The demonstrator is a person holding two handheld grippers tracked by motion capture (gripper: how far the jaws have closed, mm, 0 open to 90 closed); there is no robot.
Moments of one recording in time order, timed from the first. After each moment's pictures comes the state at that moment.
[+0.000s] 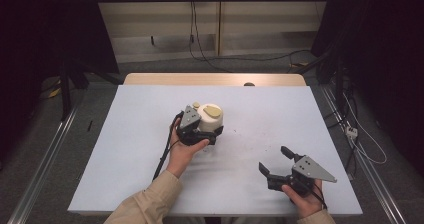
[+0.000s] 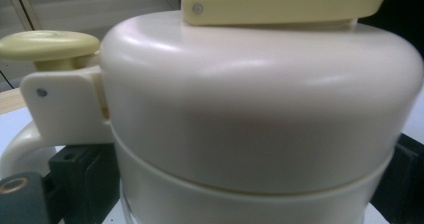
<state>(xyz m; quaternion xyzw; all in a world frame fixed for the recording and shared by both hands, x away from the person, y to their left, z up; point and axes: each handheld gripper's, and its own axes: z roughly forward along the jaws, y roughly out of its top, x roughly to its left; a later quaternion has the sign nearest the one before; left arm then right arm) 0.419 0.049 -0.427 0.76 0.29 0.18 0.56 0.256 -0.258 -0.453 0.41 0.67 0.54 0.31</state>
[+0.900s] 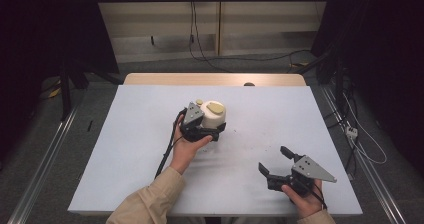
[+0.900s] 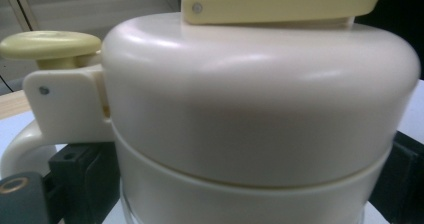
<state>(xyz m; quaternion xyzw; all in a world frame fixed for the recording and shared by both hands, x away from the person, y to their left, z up) 0.429 0.040 -0.427 0.76 0.29 0.18 0.56 0.257 -0.258 -0.453 0.40 0.67 0.55 0.31</state>
